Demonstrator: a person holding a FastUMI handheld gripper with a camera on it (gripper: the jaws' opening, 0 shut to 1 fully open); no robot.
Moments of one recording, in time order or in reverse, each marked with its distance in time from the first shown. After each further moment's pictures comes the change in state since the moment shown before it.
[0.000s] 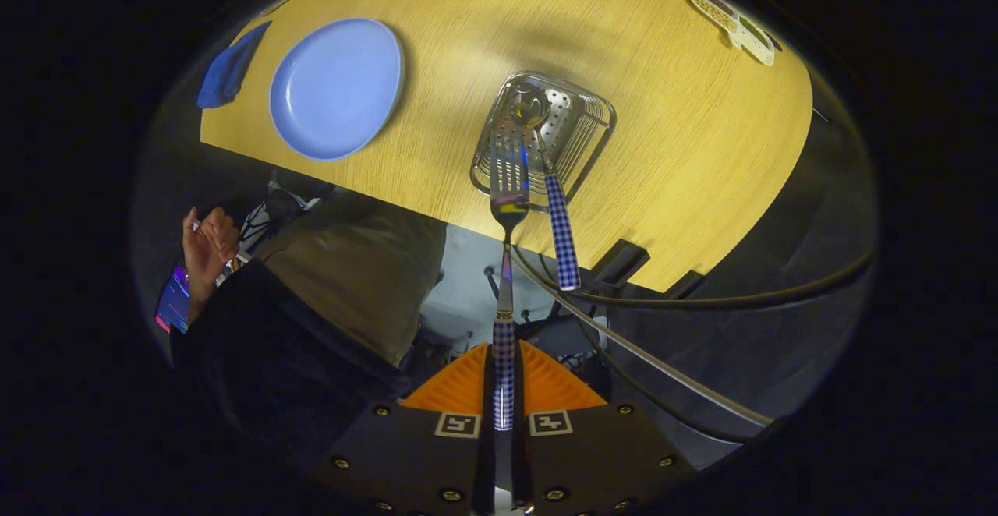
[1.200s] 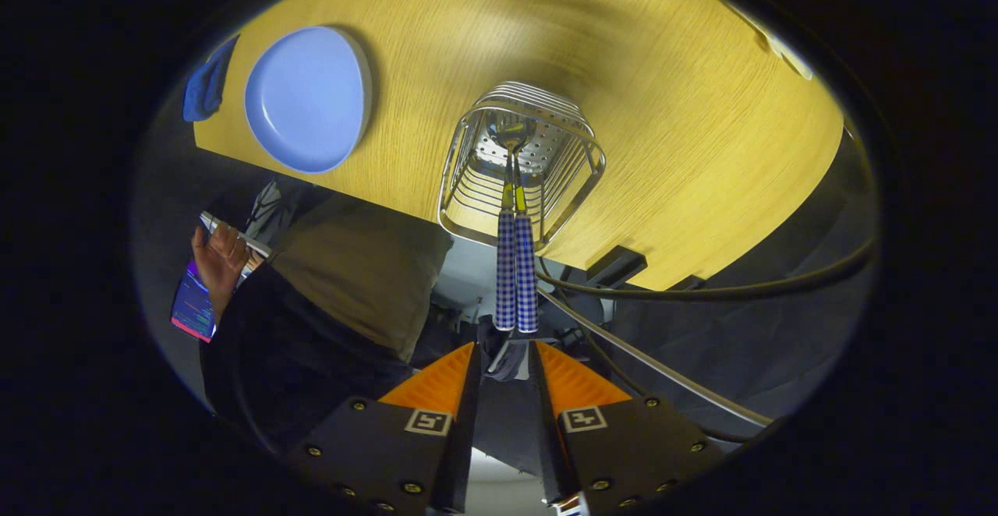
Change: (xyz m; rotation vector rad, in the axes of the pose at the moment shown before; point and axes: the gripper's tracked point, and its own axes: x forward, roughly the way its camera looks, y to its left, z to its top) arm -0.011 -0.018 0.036 0.001 0.130 0.091
